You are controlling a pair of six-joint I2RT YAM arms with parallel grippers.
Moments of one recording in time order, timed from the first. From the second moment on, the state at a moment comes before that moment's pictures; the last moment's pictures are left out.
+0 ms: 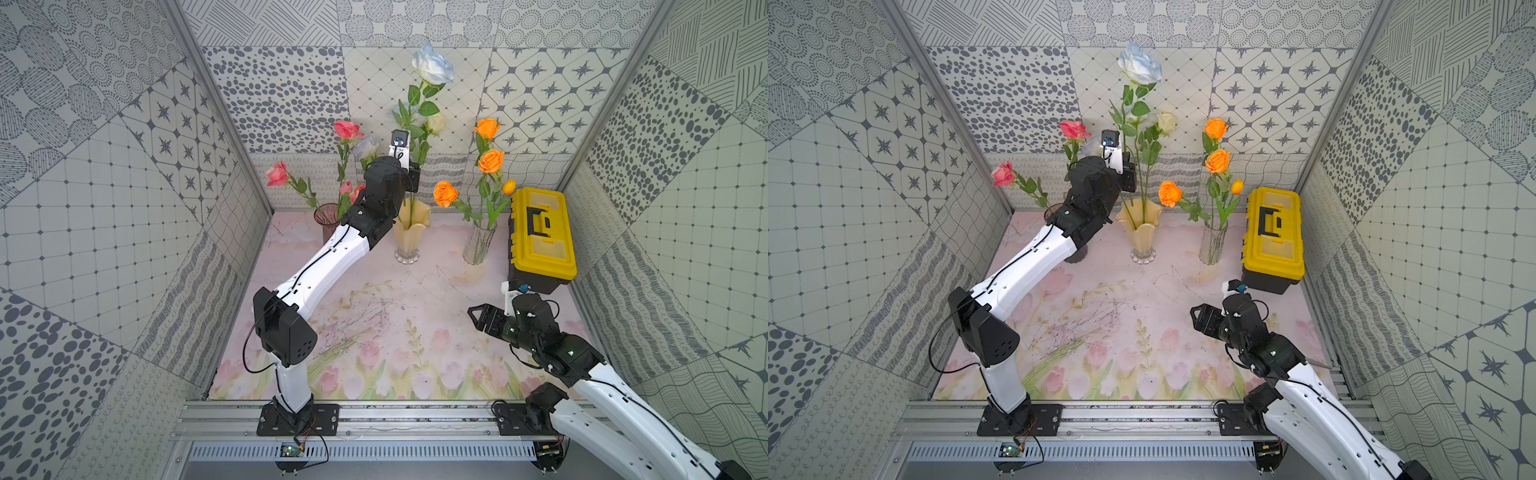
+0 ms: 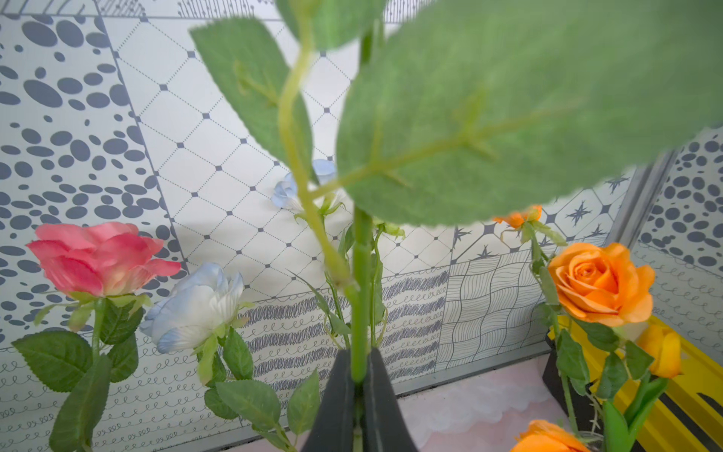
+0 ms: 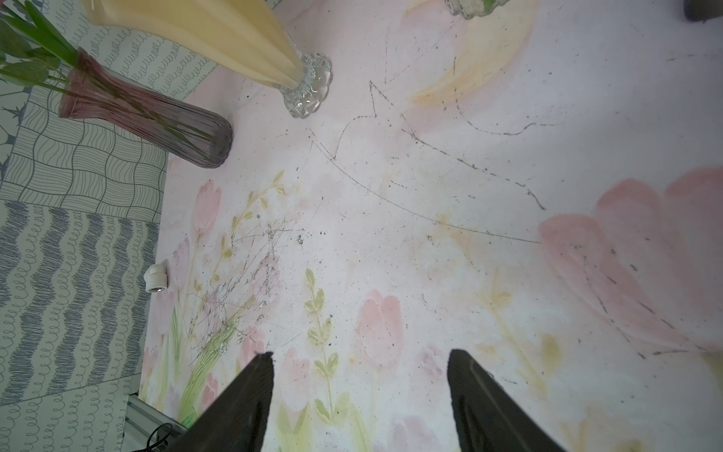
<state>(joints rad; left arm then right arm) -0.57 1.88 1.96 -0.03 -0.35 0.07 0.55 0.68 0.59 -0.58 -0.02 0.81</state>
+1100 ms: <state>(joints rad) -0.57 1.72 1.52 0.03 -0.28 -0.03 0.55 0.77 0.59 -0.54 -0.04 0.80</state>
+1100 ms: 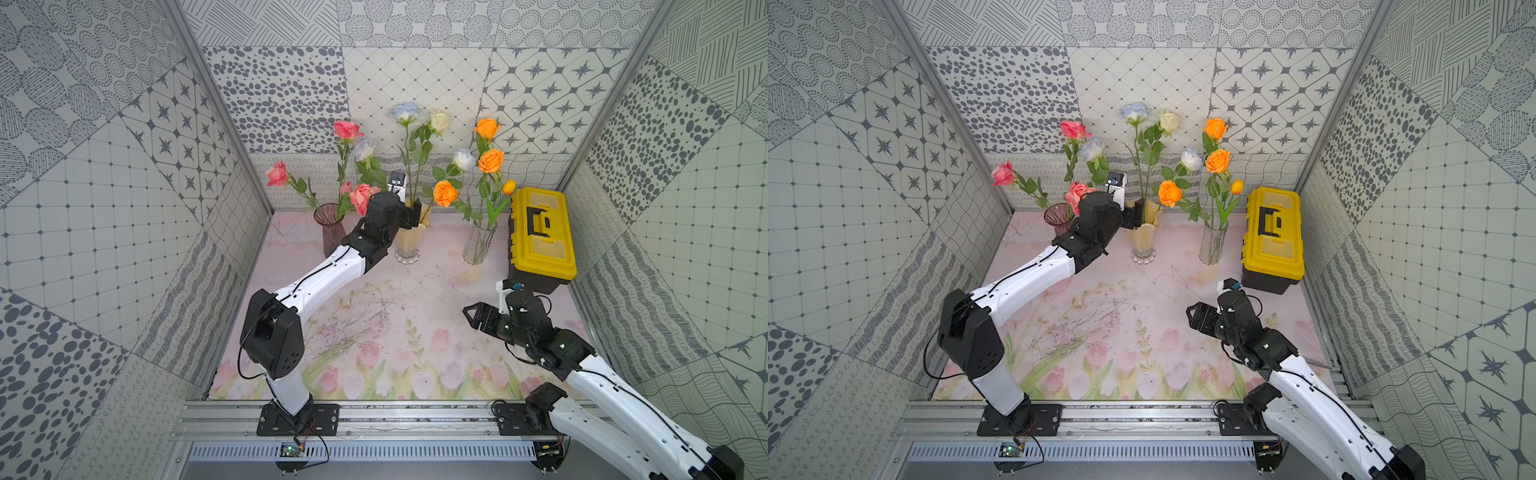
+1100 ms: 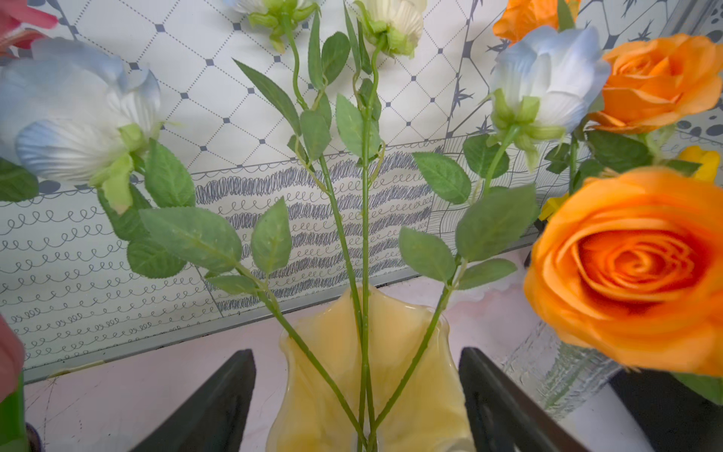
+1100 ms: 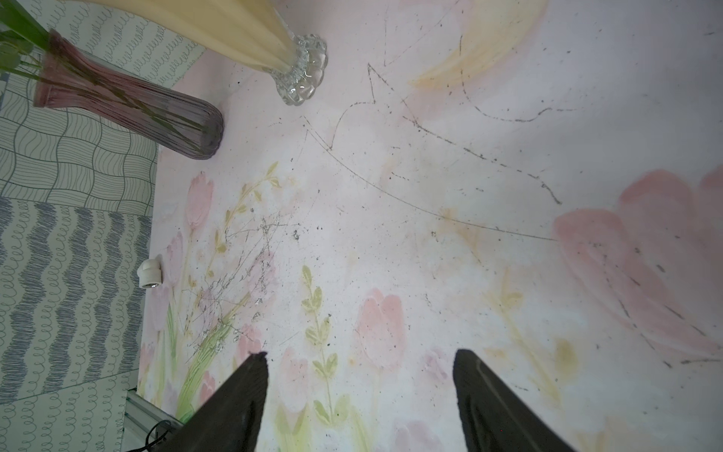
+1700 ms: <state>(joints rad) -0.60 1.21 1.04 -0.09 -0.23 -0.06 0.41 0.97 0.71 -0.53 -0.05 0.60</state>
